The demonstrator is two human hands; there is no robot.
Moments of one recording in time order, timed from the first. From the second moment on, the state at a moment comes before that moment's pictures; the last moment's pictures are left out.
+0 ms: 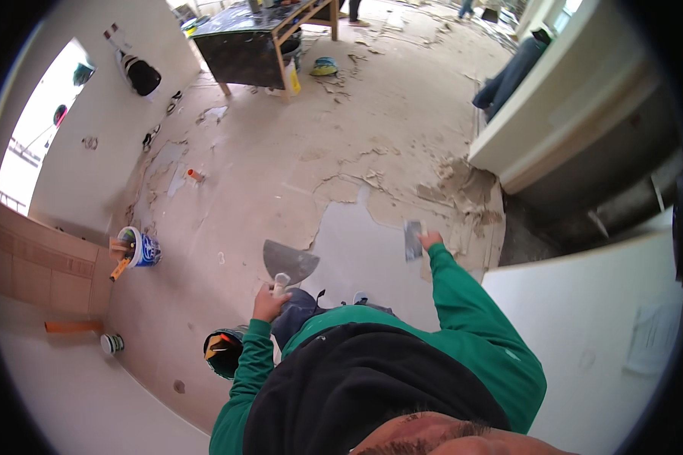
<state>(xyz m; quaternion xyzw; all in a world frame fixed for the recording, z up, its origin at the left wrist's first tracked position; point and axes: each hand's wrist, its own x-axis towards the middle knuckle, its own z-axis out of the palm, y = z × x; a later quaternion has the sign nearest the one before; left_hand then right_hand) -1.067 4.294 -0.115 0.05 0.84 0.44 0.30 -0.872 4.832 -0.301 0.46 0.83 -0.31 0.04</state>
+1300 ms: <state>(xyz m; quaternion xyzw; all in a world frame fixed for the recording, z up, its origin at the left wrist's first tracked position) -1.846 4.725 -0.271 -0.15 0.81 0.26 0.50 -1.427 5.232 -0.336 0.64 0.69 -0.34 -0.03</state>
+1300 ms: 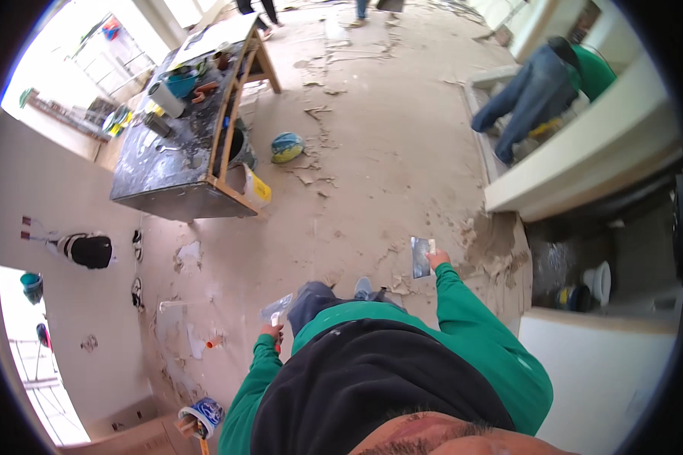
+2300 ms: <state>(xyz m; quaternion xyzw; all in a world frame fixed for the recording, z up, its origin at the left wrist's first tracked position) -2.186 5.687 -0.121 0.32 0.63 0.60 0.37 -1.629 5.774 -0.334 0.71 0.23 -0.39 -0.54</state>
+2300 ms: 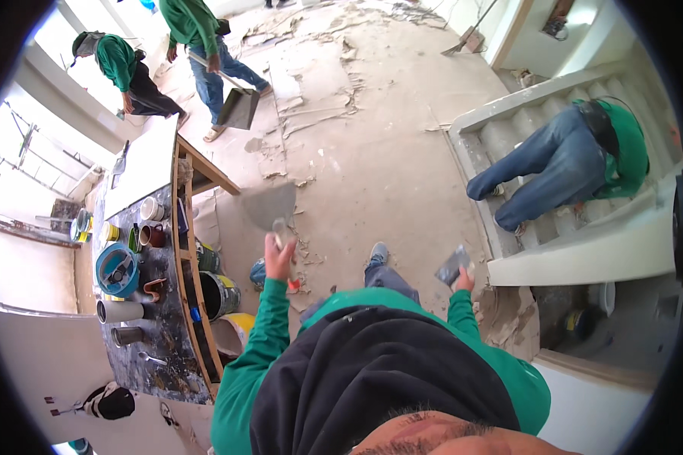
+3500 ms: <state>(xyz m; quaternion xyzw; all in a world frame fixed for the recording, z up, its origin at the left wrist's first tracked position) -2.294 6.438 0.032 0.35 0.56 0.48 0.58 -2.092 6.567 0.030 0.41 0.68 -0.43 -0.43</state>
